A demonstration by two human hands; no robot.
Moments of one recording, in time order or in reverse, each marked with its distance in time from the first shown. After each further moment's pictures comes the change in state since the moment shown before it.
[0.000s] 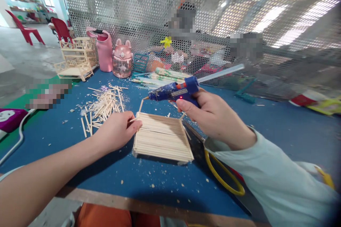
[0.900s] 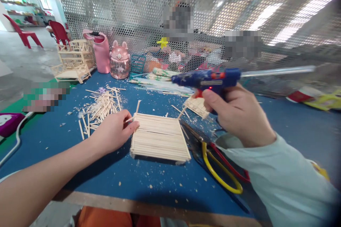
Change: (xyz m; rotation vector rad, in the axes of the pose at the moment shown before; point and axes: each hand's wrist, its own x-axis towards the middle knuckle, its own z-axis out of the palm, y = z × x) left_hand 0.000 0.000 -0.002 -0.012 -0.005 -0.041; right_hand -0.010 0.024 -0.022 0.014 0.313 0.051
